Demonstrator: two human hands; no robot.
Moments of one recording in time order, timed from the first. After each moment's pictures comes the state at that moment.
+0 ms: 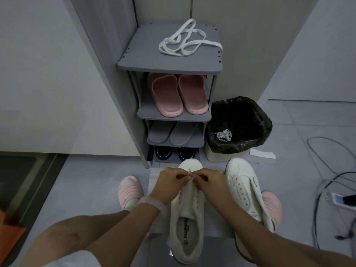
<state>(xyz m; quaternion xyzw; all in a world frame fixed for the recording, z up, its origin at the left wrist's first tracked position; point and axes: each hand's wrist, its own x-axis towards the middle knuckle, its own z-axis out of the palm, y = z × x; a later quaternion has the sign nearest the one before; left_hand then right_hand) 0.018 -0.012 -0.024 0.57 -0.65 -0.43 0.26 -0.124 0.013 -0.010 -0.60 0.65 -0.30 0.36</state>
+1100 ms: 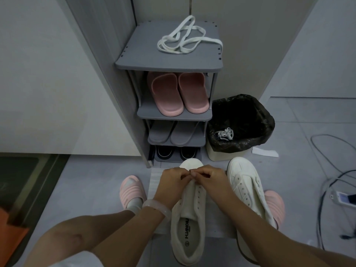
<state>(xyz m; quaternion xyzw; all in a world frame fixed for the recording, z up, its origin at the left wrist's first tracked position) 0.010 -0.008 -0.017 0.57 -0.70 -0.34 0.27 -0.125 0.008 -0.010 -0.51 0.63 -0.36 0.46</state>
